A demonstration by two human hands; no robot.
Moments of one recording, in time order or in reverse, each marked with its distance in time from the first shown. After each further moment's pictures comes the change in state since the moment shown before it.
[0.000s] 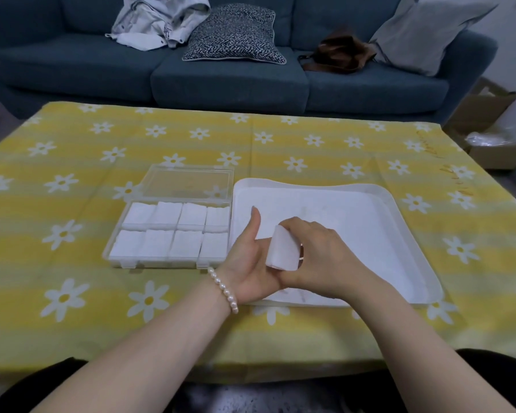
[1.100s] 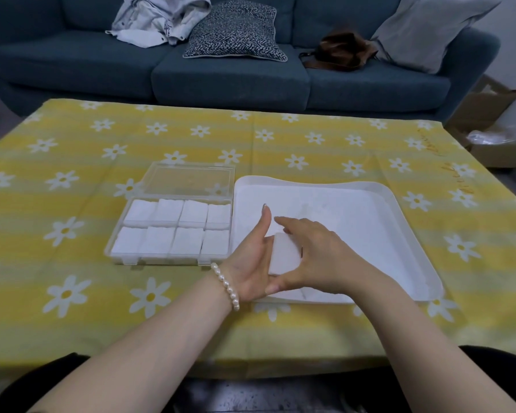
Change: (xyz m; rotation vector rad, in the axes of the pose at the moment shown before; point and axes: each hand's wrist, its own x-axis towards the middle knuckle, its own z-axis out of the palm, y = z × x) left_hand -0.001 0.000 0.005 0.117 -0.042 -0.061; right_hand -0.002 -0.003 -0.006 0.043 -0.143 0.070
